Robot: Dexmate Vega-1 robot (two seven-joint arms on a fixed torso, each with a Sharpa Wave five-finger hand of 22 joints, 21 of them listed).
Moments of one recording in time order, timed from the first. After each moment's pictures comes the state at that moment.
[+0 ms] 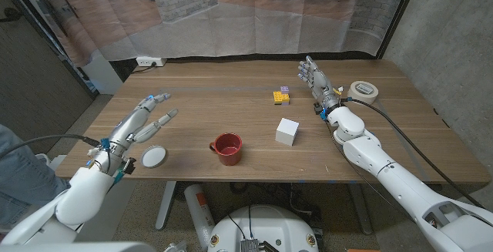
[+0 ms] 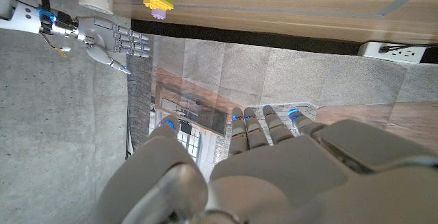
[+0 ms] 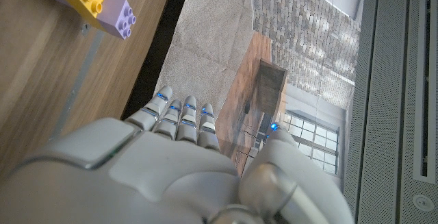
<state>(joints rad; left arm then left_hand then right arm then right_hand) 1.78 0.62 -0.33 -2.06 0.37 -0.32 0.25 0.33 -0.04 0.33 0.04 0.41 0.13 -0.01 0.25 0.18 0.11 -0.09 0.24 0.18 0.03 -0.03 0.20 0.18 -0.13 -0.04 0.21 0.18 -0.83 -0.48 -0.44 -1.40 0.51 0.31 -0.05 0.17 0.00 0.20 0.00 0.26 0.19 0.04 0.20 0.18 0.19 0.08 0.22 0.18 0.09 0.03 0.19 0.18 0.11 -0.04 0.33 0.17</state>
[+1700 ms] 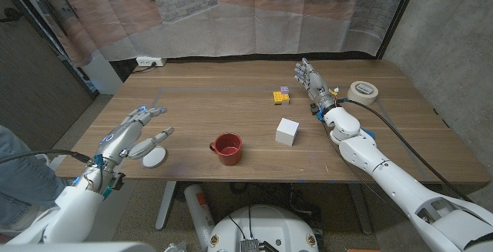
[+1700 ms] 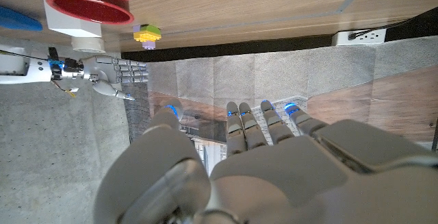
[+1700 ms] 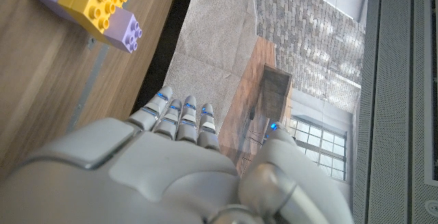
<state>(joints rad) 1.90 0.51 -0.41 -2.13 0.61 -0.29 0.29 0.47 -0.04 0.37 -0.05 0.44 0.22 -0.04 0.26 0.18 0.19 -0.13 0.24 0.18 0.09 -0.04 0.20 0.18 -0.07 -0.01 0.21 0.18 -0.79 -0.44 -0.46 -1.34 0.52 0.31 -0.03 0.18 0.00 0.20 0.00 0.26 0.19 0.04 0.19 0.18 0.20 0.08 0.22 0.18 0.09 0.03 0.19 0.18 0.12 -0.04 0.31 0.17</state>
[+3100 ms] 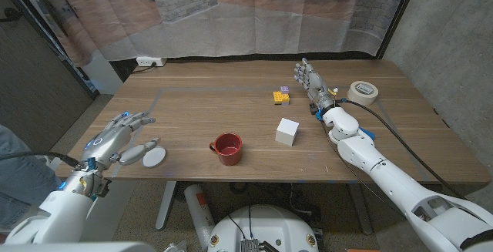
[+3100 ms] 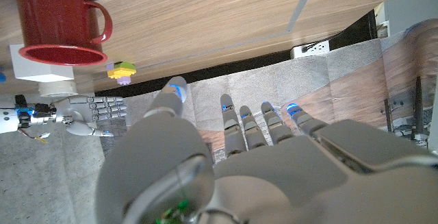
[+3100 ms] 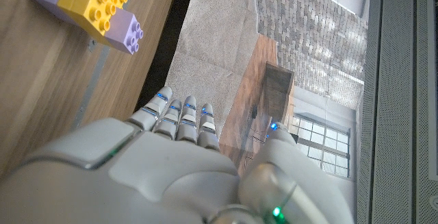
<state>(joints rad) 1.98 0.45 -0.45 -2.28 0.75 -0.07 0.20 0.66 -0.07 0.41 -0.15 0.44 0.39 -0.10 0.28 0.18 0.16 -0.14 0.20 0.19 0.08 -0.04 0.18 0.18 -0.08 0.03 0.20 0.18 -0.79 -0.43 -0.46 -1.31 0.53 0.32 -0.03 0.18 0.00 0.19 -0.01 0.26 0.19 0.04 0.19 0.19 0.20 0.08 0.22 0.18 0.10 0.03 0.19 0.18 0.12 -0.04 0.29 0.18</state>
